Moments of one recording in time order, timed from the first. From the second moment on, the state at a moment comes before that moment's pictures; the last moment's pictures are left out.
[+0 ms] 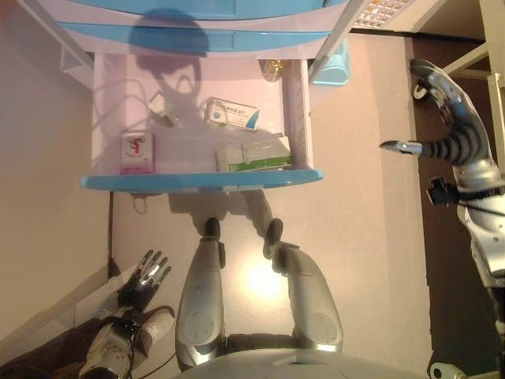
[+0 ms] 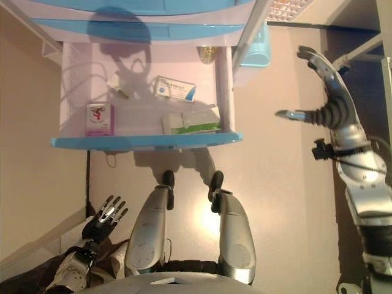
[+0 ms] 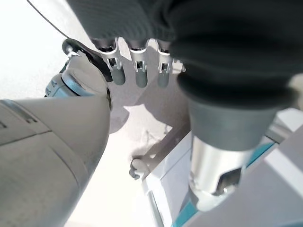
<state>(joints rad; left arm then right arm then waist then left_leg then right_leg) 0.12 0.39 0.02 0.82 -1.03 -0.16 -0.55 -0.28 -0.91 -0.04 -0.15 0.14 -0.29 0.00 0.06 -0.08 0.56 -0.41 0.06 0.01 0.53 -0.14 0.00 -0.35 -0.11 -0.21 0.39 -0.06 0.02</state>
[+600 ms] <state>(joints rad) 0.11 0.45 0.00 0.79 -1.00 -0.11 -0.50 -0.74 -0.92 0.36 0.05 0.08 -0.11 0.22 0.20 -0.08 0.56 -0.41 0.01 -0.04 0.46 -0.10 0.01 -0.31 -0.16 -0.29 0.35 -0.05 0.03</state>
